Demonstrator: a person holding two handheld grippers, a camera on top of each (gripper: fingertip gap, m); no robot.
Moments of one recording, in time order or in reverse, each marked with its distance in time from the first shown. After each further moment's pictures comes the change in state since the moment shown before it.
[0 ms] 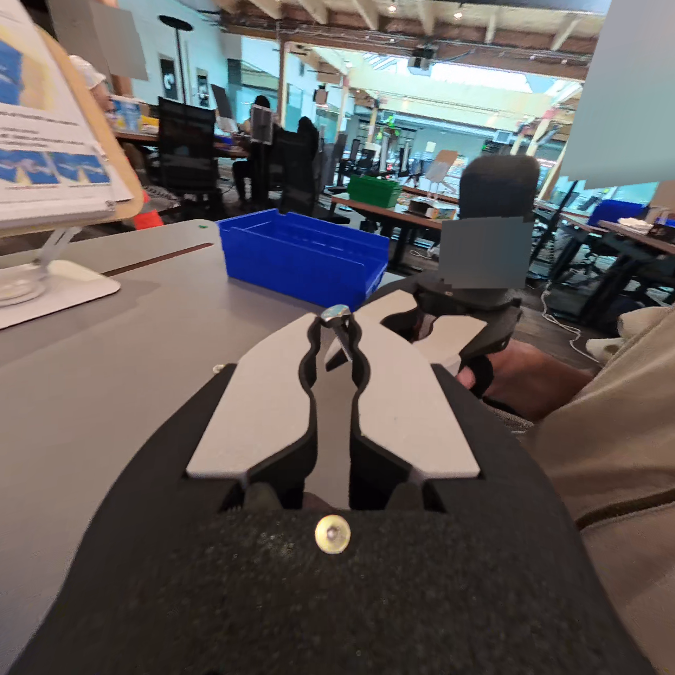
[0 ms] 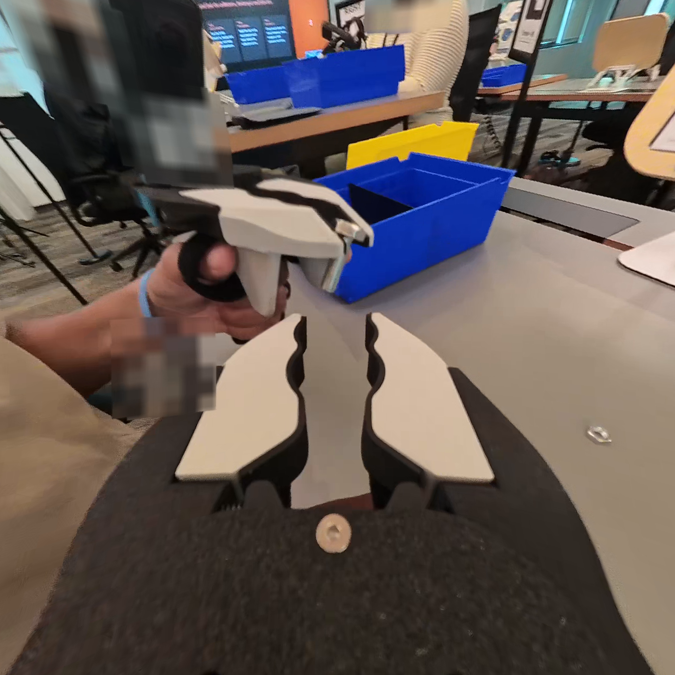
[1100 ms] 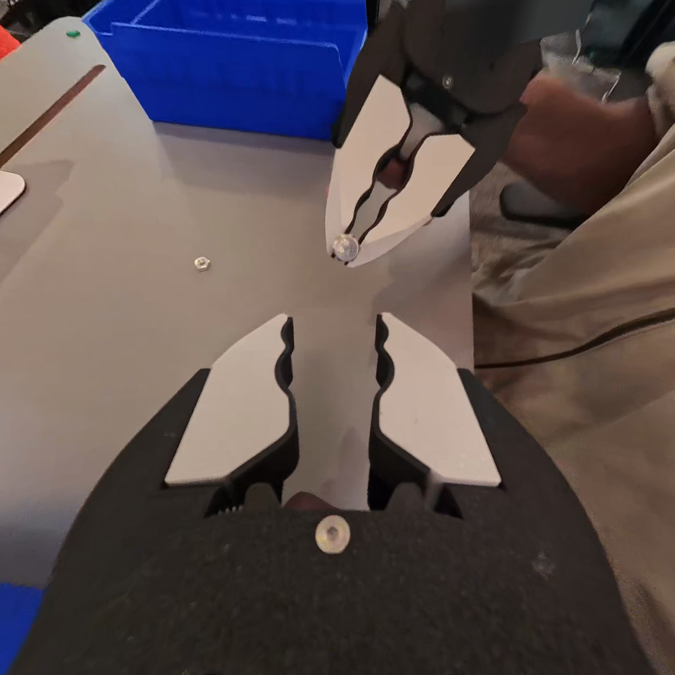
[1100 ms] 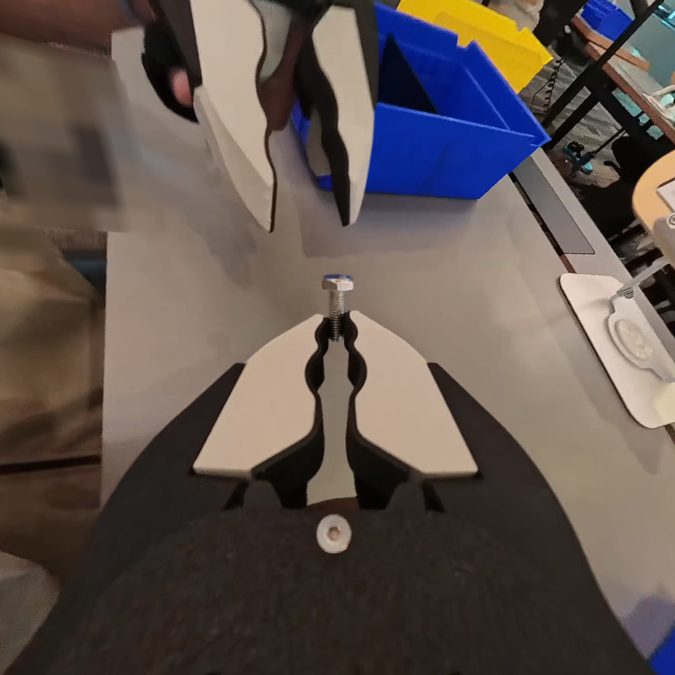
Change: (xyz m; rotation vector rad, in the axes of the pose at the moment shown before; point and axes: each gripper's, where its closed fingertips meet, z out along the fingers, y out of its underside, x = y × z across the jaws) left arm -0.014 0.068 -0.011 -0.558 0.130 0.196; right arm 0.040 0.043 -0.020 -0.348 -0.036 -0.497
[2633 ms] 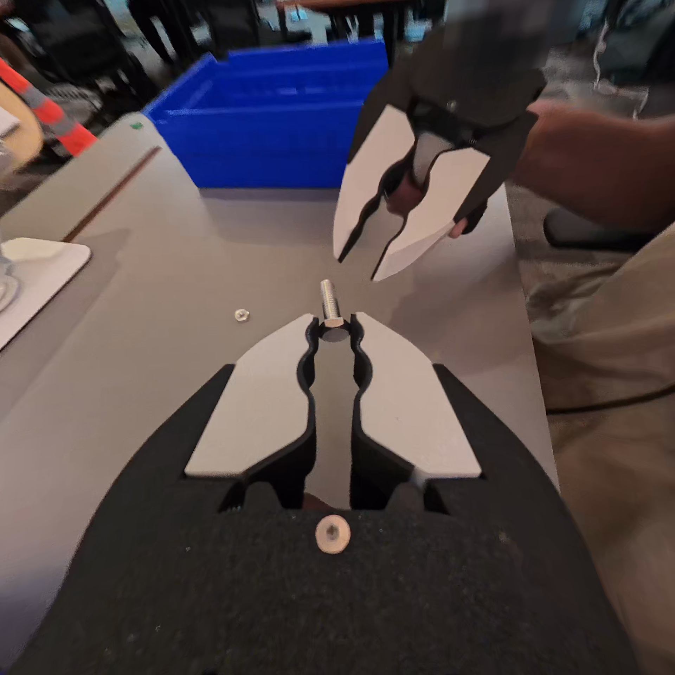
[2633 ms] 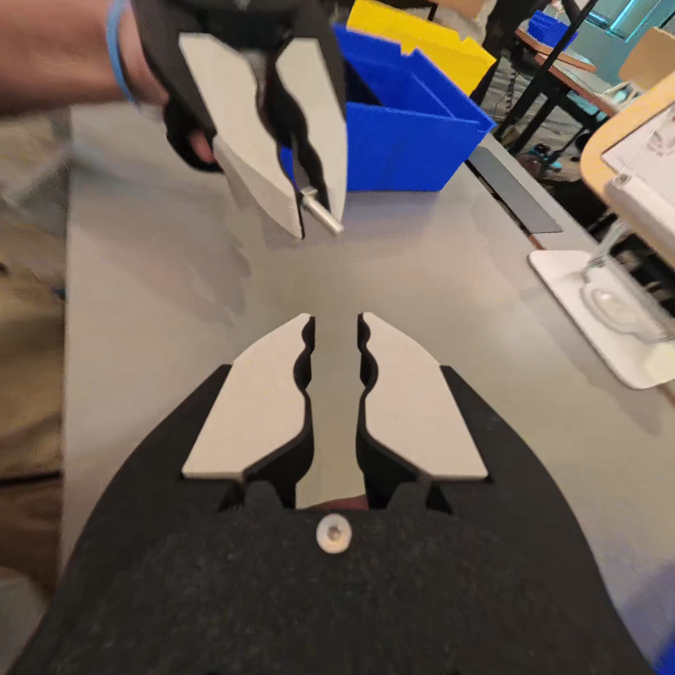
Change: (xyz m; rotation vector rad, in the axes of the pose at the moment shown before) left arm -0.026 -0.022 0.029 0.122 -0.068 0.093; right arm 0.028 0.018 -0.016 0.095 0.045 0.130
